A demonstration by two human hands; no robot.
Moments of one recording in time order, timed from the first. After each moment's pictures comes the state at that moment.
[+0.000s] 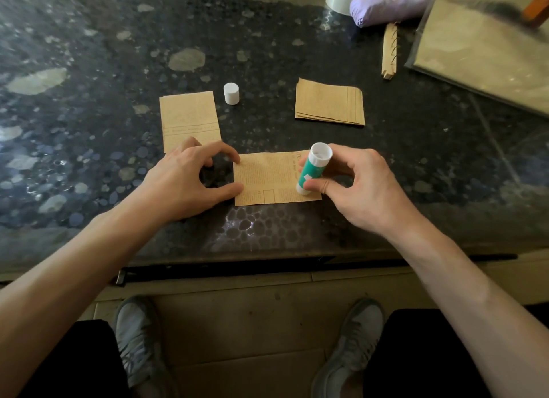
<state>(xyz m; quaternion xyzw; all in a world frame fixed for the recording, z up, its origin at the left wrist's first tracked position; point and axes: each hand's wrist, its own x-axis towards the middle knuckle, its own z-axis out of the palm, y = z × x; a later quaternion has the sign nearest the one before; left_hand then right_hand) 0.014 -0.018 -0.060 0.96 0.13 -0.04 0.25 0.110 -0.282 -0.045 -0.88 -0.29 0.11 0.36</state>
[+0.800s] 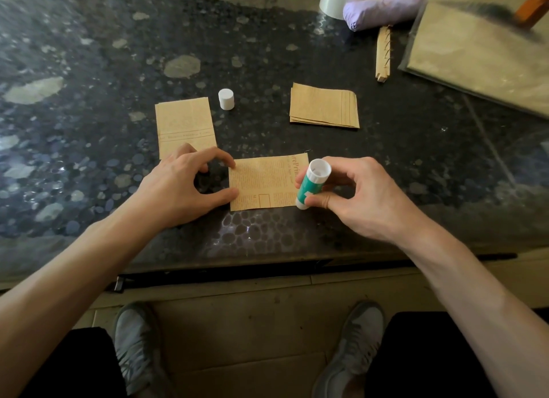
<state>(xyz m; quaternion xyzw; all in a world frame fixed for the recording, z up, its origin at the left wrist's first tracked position) 0.014 -0.018 -0.057 0.96 0.13 -0.05 0.26 0.112 -0.294 -0.038 -0.85 -0.33 0.17 0.37</state>
